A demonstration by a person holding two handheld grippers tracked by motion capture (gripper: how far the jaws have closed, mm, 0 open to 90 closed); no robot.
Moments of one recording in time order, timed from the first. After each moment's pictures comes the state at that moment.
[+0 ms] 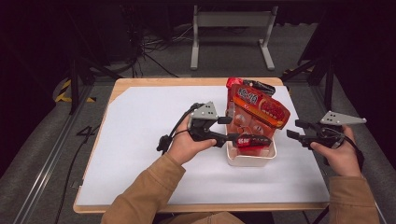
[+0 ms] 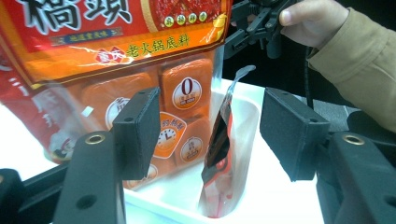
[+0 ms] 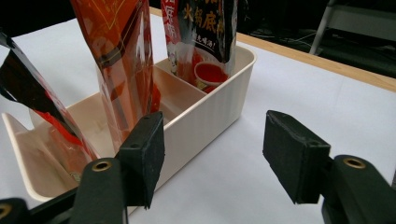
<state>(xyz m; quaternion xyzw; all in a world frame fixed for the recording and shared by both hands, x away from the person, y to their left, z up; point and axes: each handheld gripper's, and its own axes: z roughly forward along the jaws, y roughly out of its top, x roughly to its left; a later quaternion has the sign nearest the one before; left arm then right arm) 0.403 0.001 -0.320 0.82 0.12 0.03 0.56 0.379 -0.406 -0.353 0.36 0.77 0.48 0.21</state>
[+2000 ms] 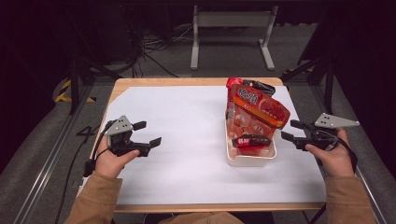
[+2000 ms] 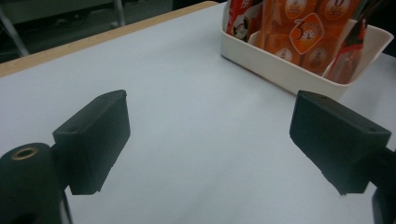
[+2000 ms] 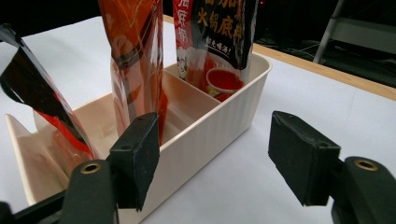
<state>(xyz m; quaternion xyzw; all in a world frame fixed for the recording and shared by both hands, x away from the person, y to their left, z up) 0.387 0.199 -0.379 0.78 0.31 0.14 0.52 0.379 -0.392 -0.361 0.34 0.77 0.49 0.22</state>
